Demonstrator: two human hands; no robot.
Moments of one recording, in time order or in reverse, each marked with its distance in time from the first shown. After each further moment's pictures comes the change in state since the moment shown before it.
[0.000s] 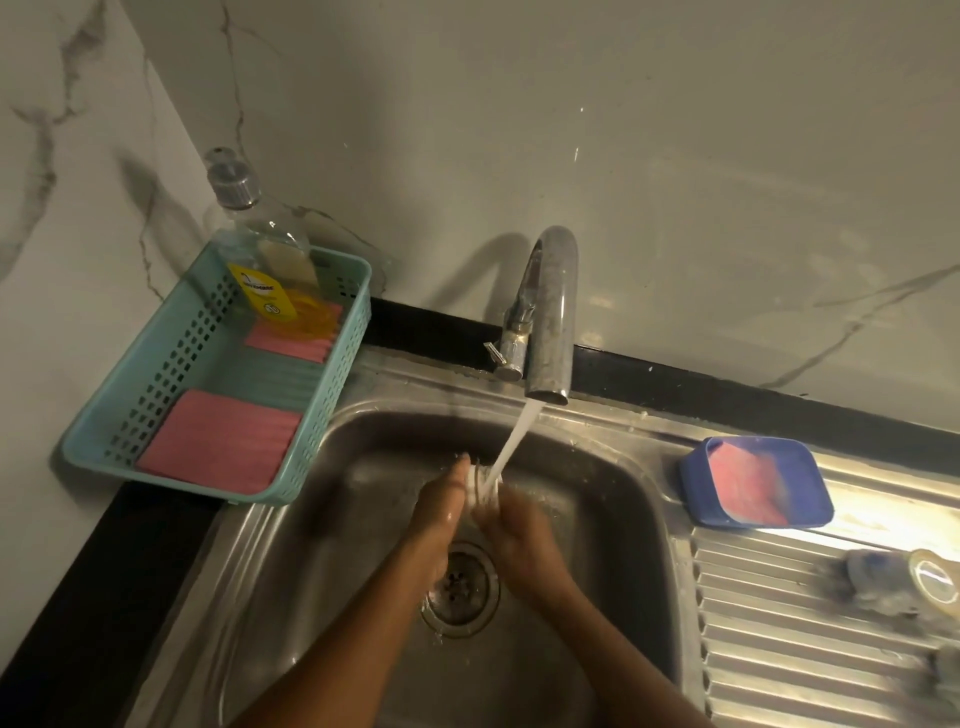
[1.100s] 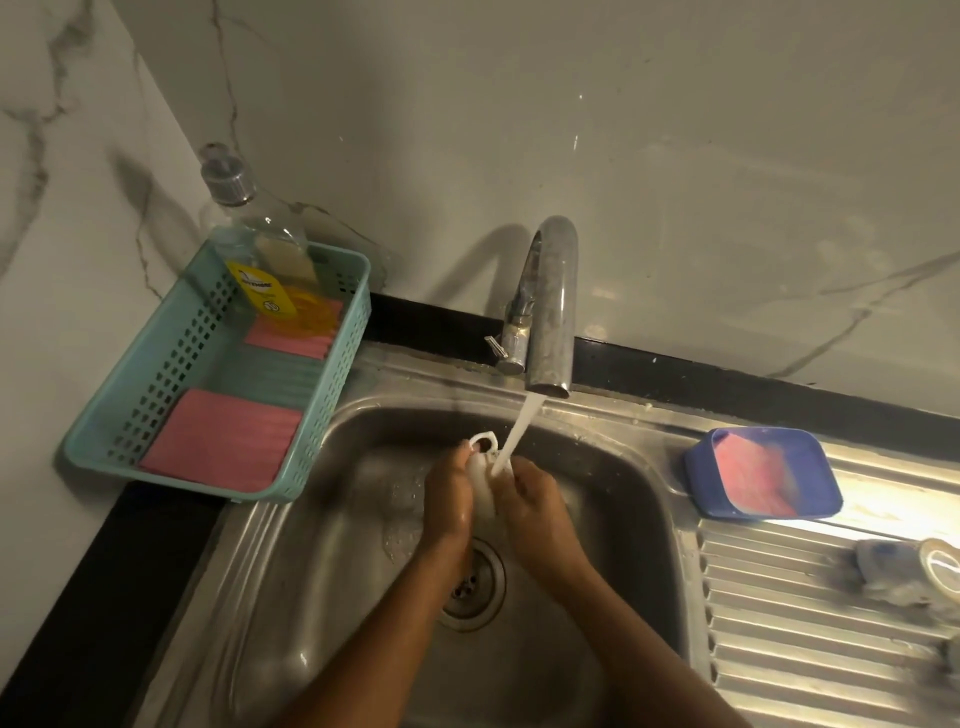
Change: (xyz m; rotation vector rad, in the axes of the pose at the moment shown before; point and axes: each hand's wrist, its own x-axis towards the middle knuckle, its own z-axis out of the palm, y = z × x) left_hand -0.017 0.007 0.011 -0.213 0.062 0.241; right_hand 0.006 -0.027 -0.006 0.187 0.102 0.032
